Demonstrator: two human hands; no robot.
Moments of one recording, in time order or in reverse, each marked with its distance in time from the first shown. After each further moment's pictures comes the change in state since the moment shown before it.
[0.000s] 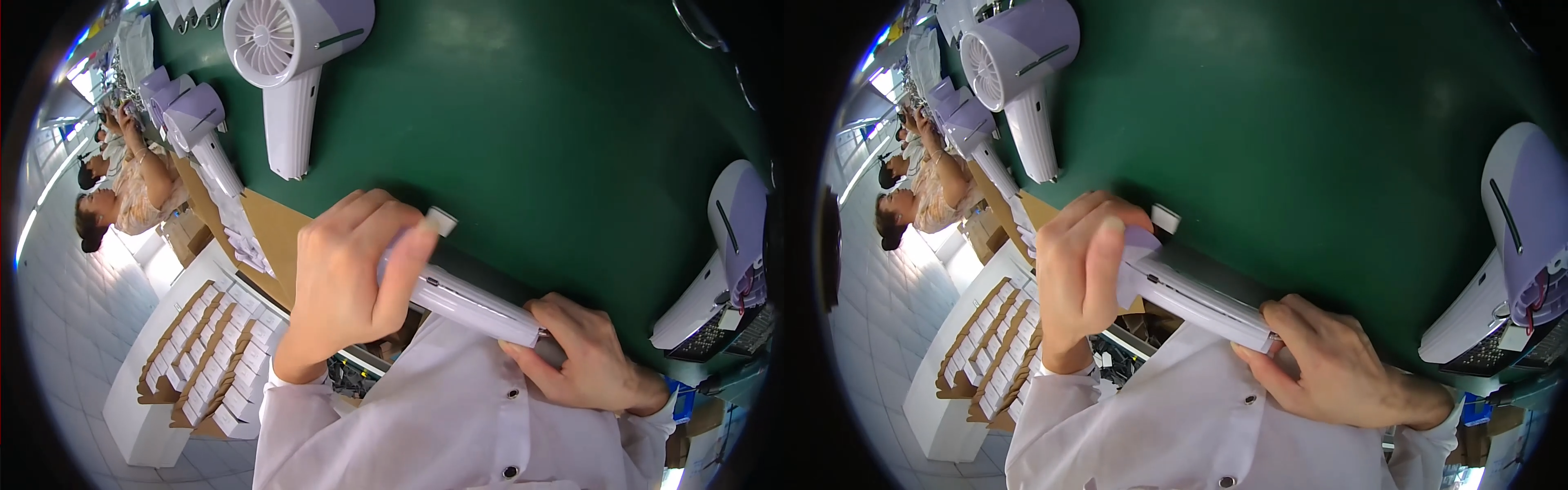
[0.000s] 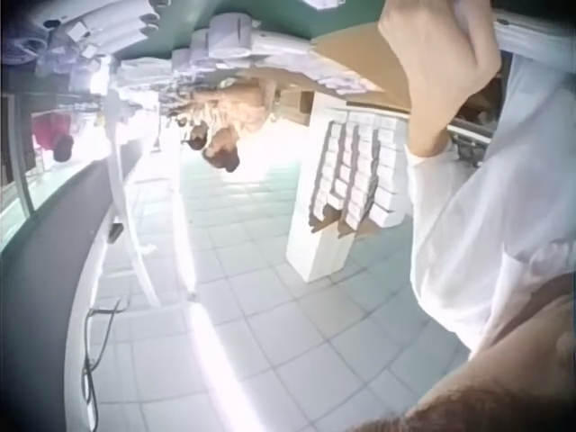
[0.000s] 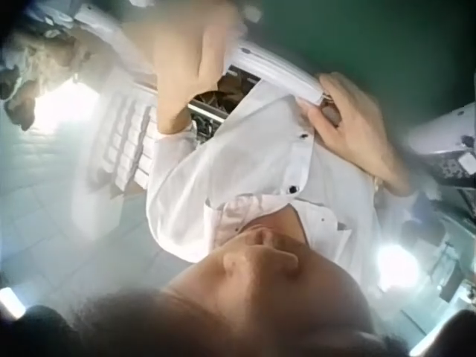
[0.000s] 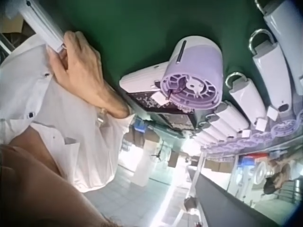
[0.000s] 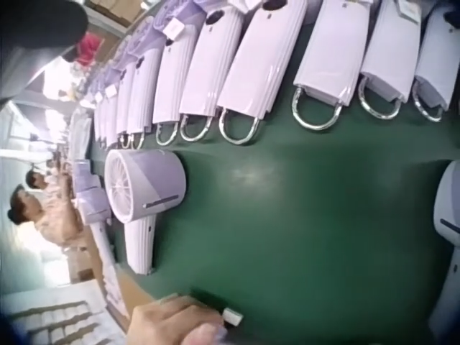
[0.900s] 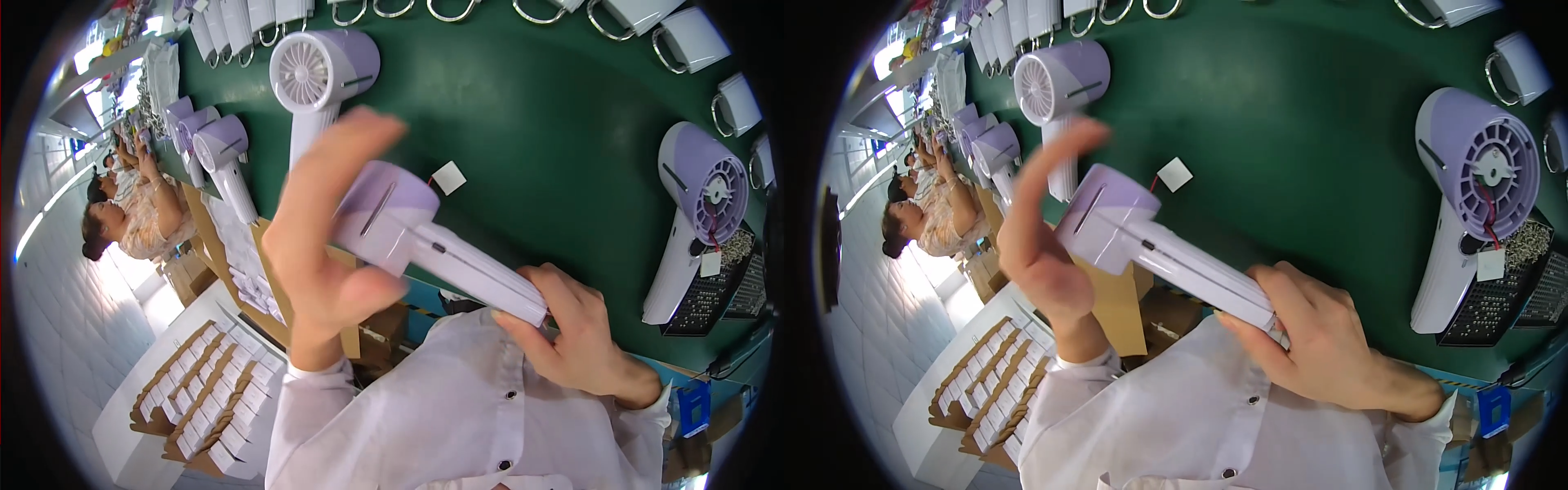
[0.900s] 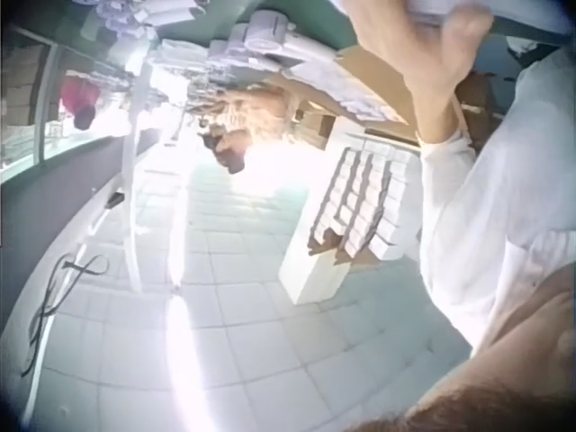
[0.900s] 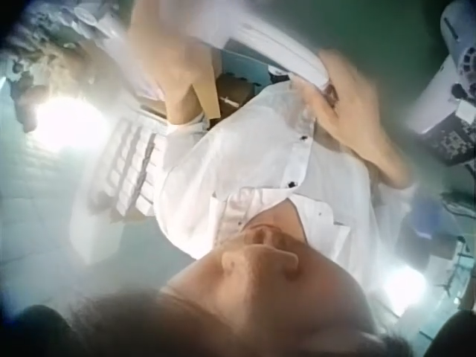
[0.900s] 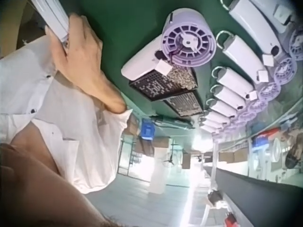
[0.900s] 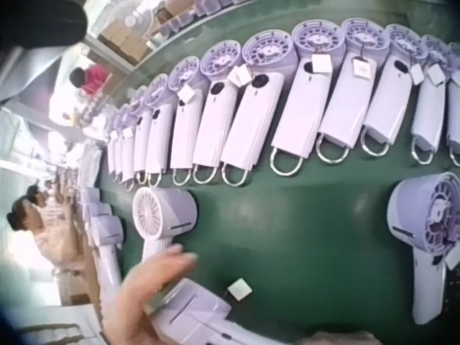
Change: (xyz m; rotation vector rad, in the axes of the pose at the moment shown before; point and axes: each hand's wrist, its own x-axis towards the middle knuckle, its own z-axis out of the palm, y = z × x) left_hand 0.019 -0.008 -0.006 -0.169 0.527 0.431; right_hand 0.007 -0.004 0.018 -0.113 0.299 -0.123
